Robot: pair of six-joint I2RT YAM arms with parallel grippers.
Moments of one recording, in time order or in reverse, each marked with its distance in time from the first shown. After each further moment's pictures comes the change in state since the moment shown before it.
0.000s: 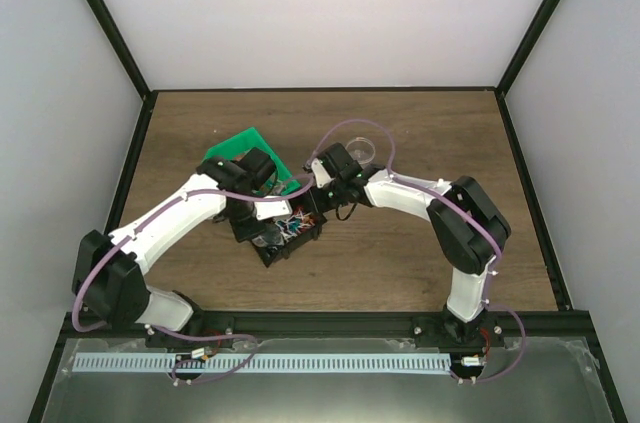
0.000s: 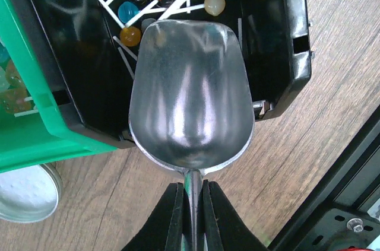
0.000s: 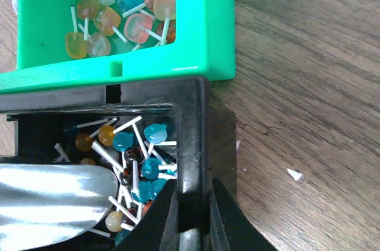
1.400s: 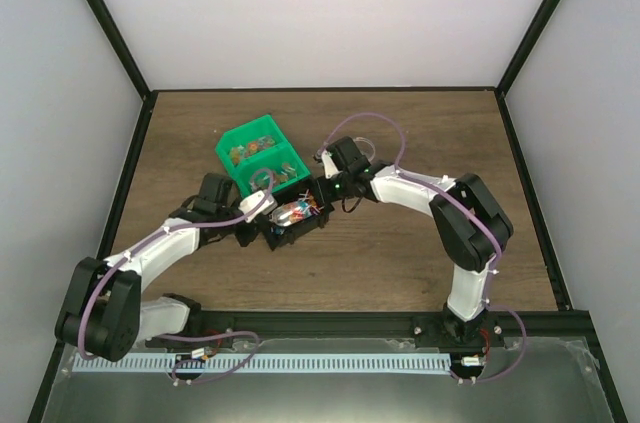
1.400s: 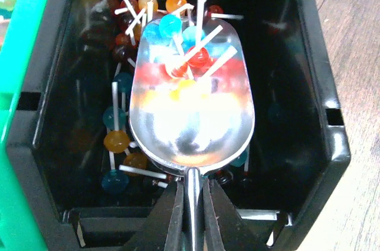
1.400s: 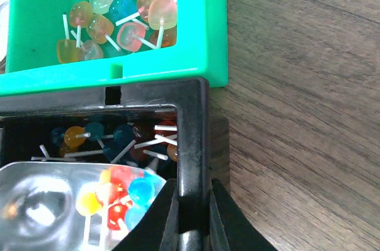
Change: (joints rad) left arm 0.277 -0.182 -0.597 0.963 0.492 -0.082; right arm -0.062 0.000 -0.006 0.055 0.083 -0.005
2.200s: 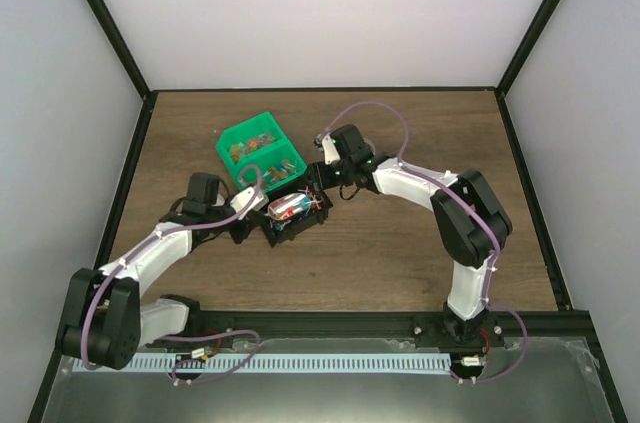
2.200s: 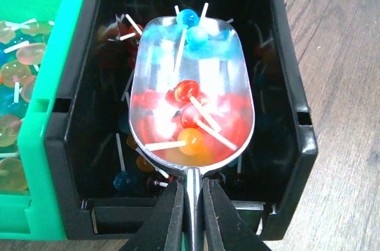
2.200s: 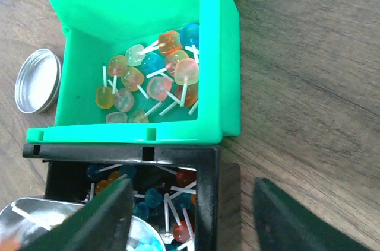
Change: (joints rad) left arm 0.090 -0.041 -0.043 0.080 0.123 0.034; right arm -0.044 0.023 0.063 0.072 -0.052 -0.008
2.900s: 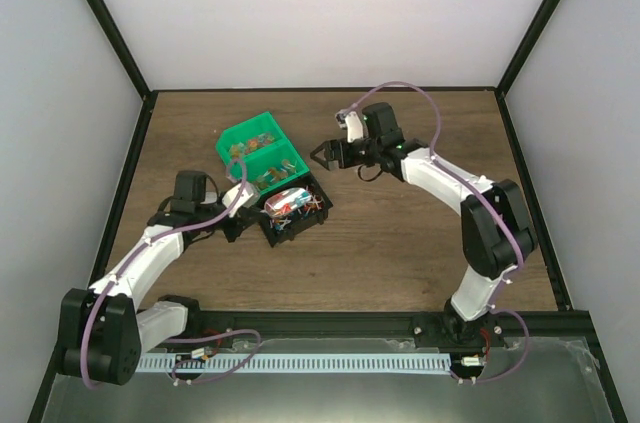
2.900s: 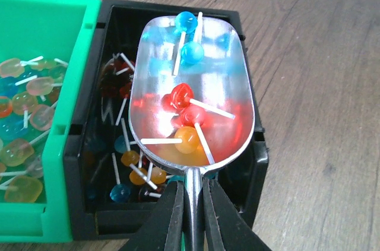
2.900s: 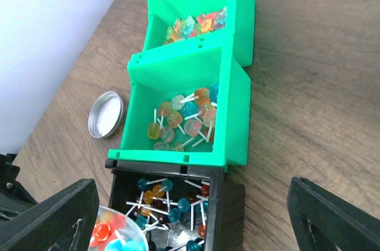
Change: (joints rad) left arm 0.074 -0.093 0.037 -0.108 0.130 0.025; right arm -0.134 -0.129 0.003 -0.001 -0.201 -0.016
